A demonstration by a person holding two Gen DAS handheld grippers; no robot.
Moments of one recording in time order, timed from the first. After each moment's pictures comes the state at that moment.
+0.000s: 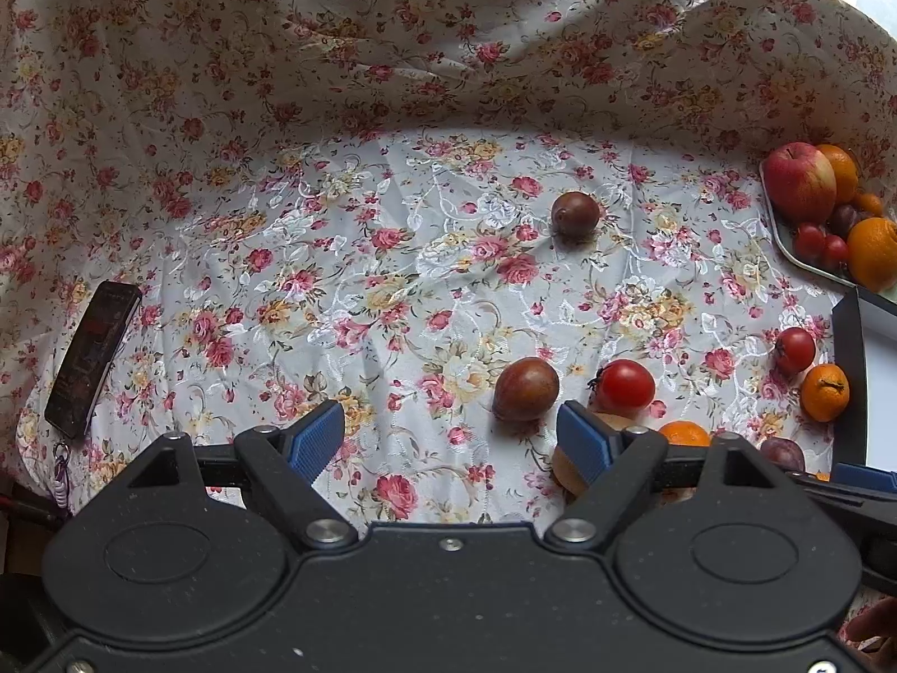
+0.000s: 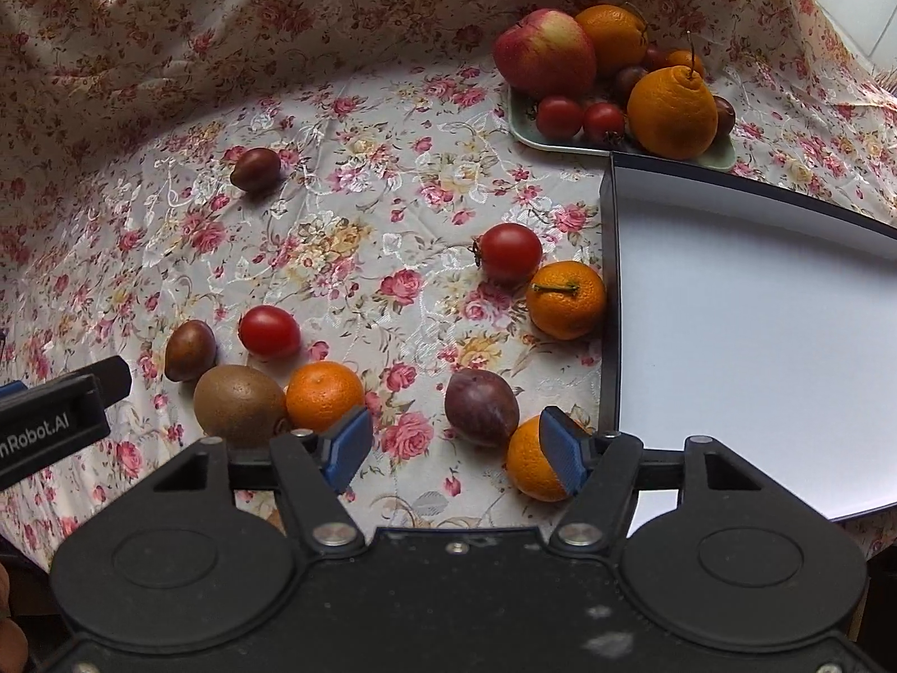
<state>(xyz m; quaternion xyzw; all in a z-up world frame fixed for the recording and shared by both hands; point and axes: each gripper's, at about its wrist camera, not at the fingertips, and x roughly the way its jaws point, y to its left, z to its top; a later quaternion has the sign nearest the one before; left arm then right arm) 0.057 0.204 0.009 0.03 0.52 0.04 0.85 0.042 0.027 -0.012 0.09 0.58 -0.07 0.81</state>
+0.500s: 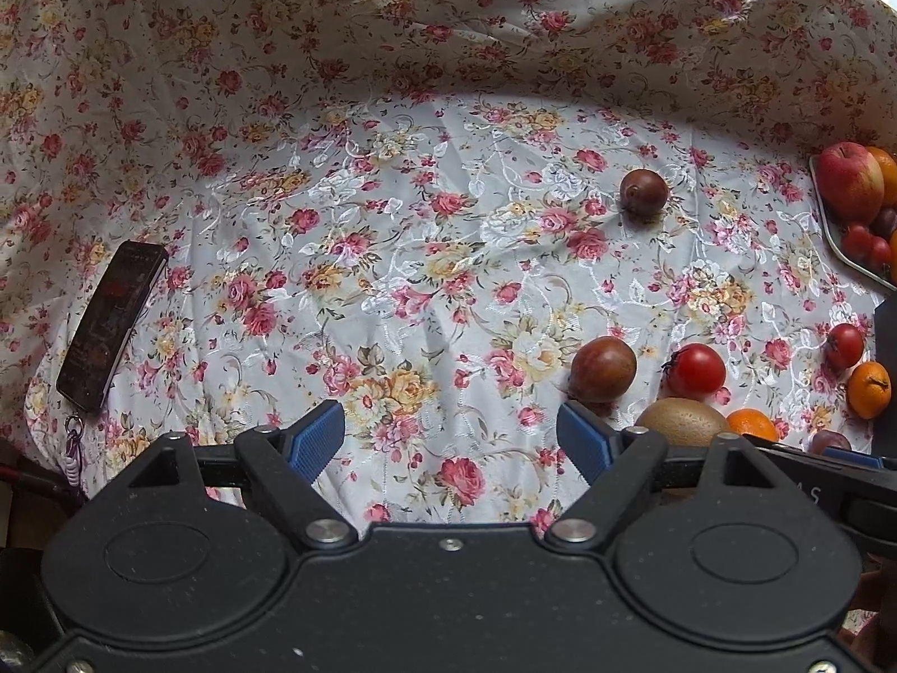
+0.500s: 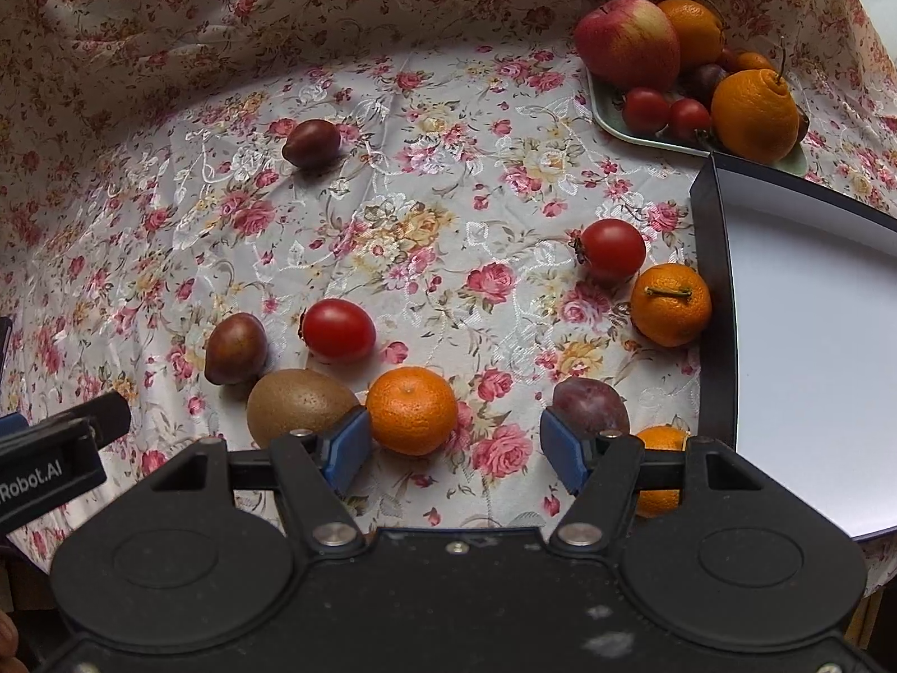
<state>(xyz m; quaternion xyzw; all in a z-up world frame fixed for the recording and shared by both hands) 0.060 0.241 -0.004 0.01 0.54 0.06 0.84 0.068 0.063 -0.038 0.08 0.59 -0.05 0.80</state>
